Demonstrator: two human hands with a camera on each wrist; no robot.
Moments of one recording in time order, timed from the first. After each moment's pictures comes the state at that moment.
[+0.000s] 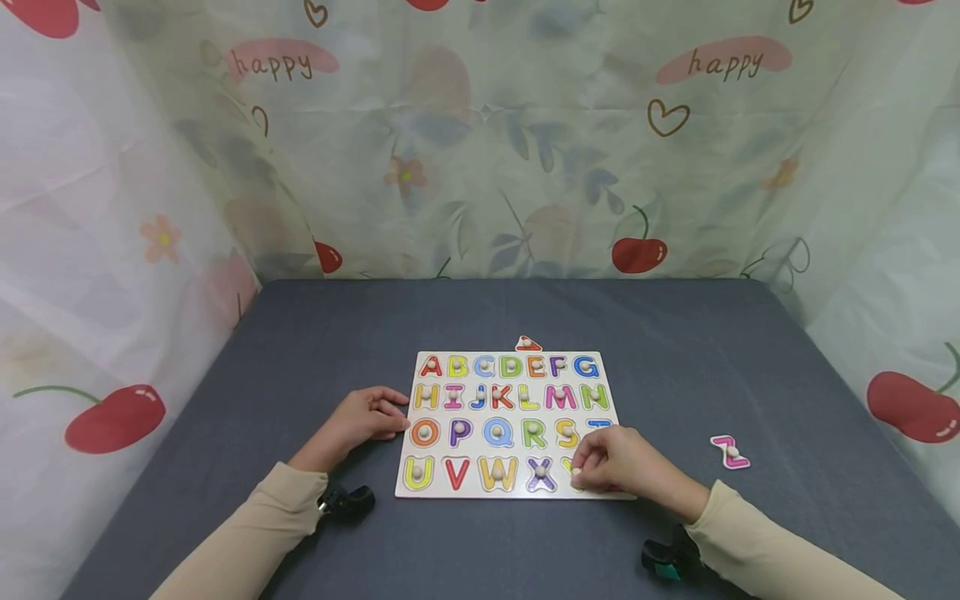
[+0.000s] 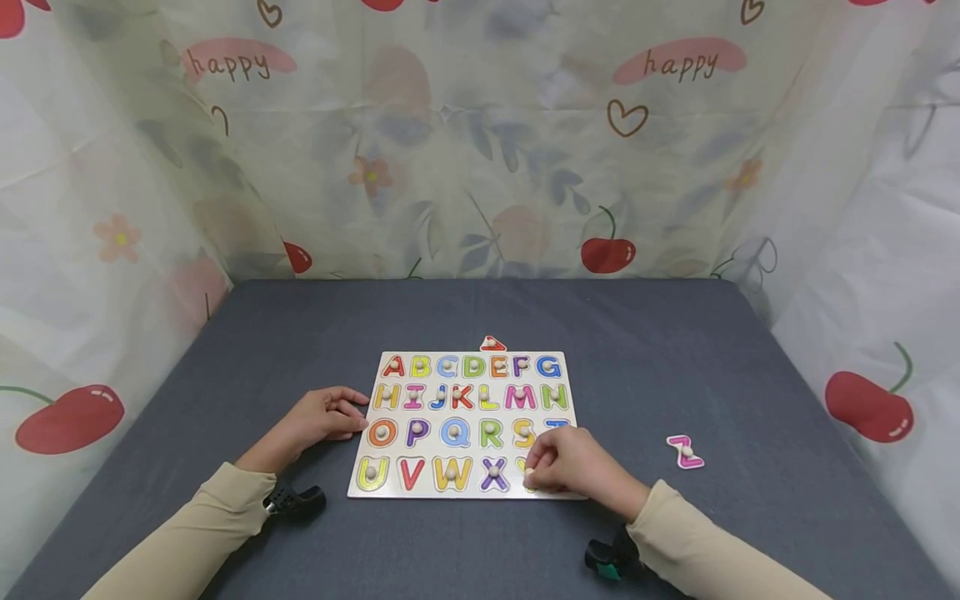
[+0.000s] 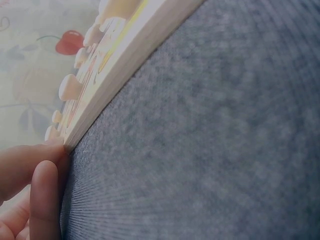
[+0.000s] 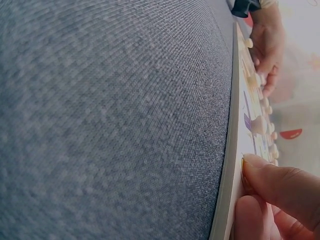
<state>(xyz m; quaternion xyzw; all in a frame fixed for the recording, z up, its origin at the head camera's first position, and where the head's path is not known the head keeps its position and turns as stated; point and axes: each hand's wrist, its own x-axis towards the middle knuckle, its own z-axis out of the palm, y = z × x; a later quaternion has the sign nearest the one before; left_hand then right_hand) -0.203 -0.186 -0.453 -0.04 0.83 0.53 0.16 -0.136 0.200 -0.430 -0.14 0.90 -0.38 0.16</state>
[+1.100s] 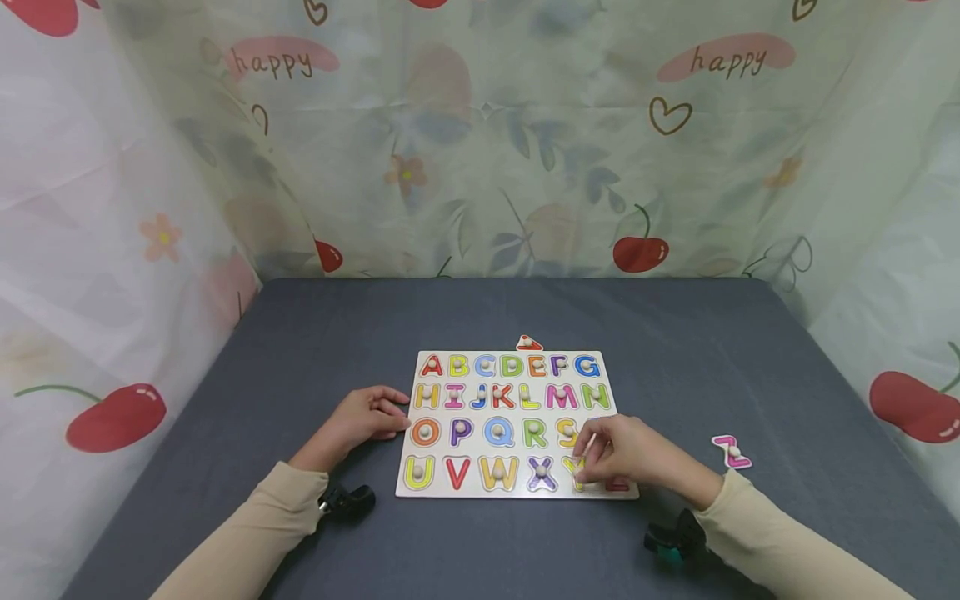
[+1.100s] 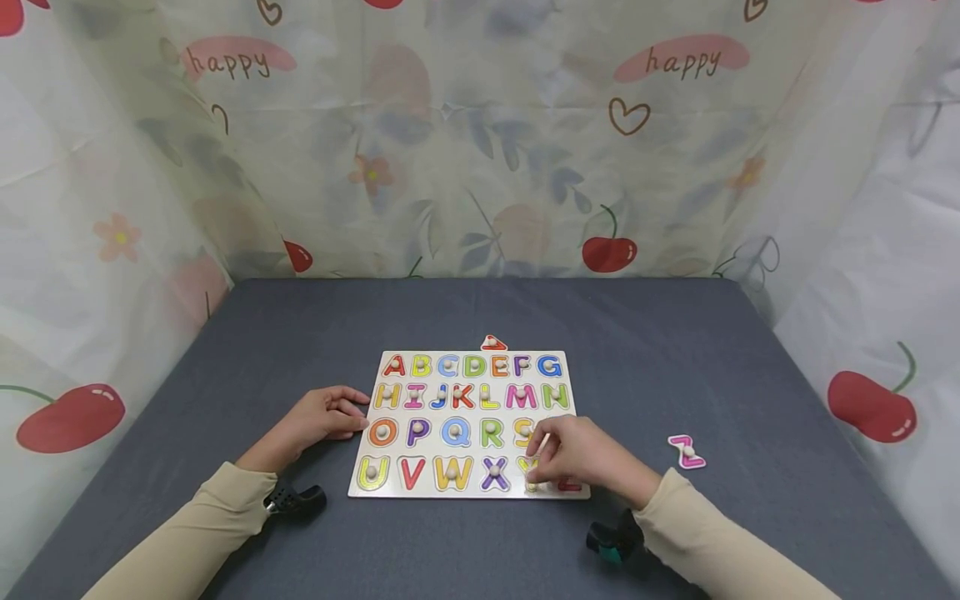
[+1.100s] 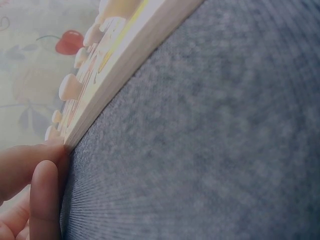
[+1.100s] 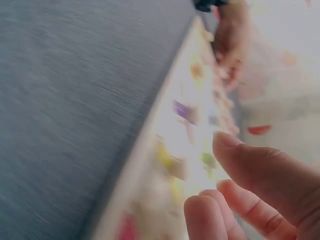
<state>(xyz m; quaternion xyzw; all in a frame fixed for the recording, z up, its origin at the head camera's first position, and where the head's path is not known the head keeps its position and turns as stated) -0.201 -0.185 -0.450 -0.03 0.83 0.53 0.16 -0.146 0.204 -0.406 -0.16 0.90 -0.36 0.20</state>
